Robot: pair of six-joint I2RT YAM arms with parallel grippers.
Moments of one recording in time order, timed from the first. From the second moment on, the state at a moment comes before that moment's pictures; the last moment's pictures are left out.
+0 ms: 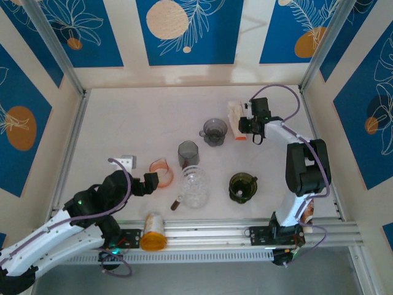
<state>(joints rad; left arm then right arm) -0.92 0.53 0.62 -0.76 -0.41 -0.68 0.15 1.75 1.16 -0.32 -0.04 0.17</state>
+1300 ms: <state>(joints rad) -0.92 0.53 0.62 -0.76 -0.41 -0.67 0.24 1.83 1.56 -0.66 0.06 0.49</state>
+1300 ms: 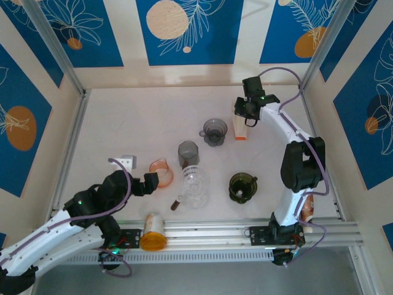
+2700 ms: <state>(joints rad) -0.92 0.53 0.62 -0.75 -0.41 -0.67 0.25 1.89 1.61 -0.72 0.14 0.47</state>
